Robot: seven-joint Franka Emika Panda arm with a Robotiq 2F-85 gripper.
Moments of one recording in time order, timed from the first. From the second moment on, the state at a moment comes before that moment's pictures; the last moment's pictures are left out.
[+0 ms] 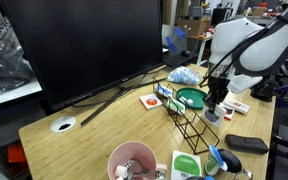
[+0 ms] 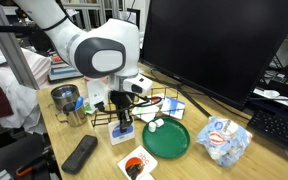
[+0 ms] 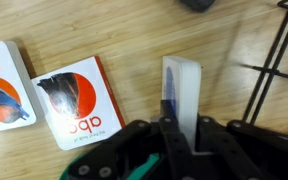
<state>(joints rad) 0.01 0.14 0.00 -2.51 -0.07 2.54 0.32</state>
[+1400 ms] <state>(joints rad) 0.15 -0.33 0.09 -2.51 -0.18 2.36 -0.03</state>
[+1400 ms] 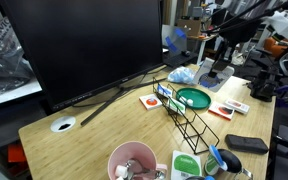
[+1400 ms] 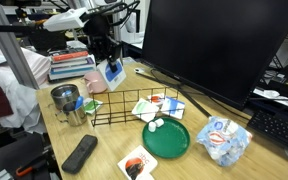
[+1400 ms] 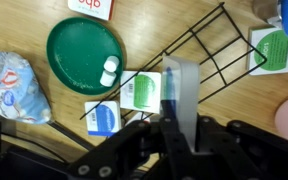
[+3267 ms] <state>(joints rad) 0.24 -0.18 0.07 -2.57 -0.05 2.51 -0.50</state>
